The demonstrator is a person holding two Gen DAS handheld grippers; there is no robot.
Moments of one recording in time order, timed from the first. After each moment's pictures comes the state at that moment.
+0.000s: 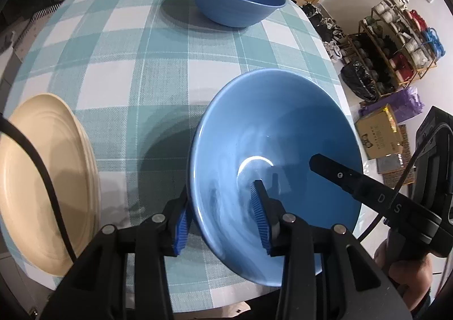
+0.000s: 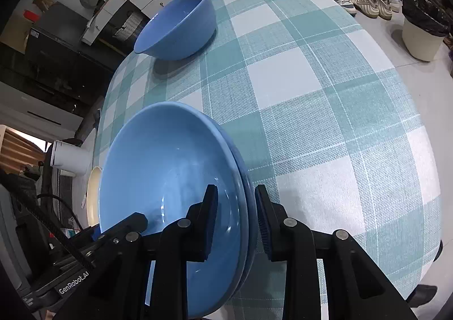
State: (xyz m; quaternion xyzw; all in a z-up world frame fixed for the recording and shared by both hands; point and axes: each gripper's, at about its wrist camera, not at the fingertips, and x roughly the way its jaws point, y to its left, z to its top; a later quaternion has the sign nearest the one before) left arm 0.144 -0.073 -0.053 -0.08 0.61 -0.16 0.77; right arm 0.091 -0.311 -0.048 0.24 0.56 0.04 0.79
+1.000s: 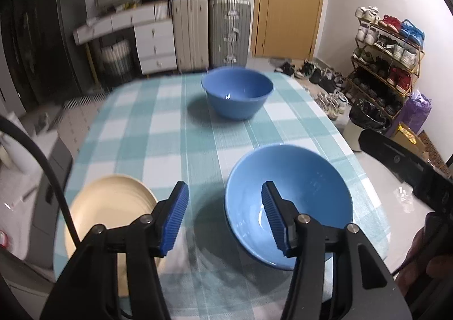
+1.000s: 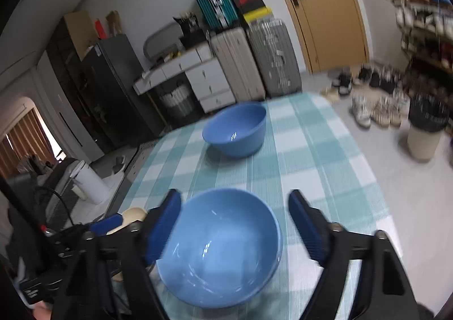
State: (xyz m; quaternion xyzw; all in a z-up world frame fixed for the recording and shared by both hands) left arm 0.084 -0.058 0.031 0.04 0.38 -0.12 0.92; right arm 0.010 -0.284 0.066 0.14 0.28 0.07 0.95
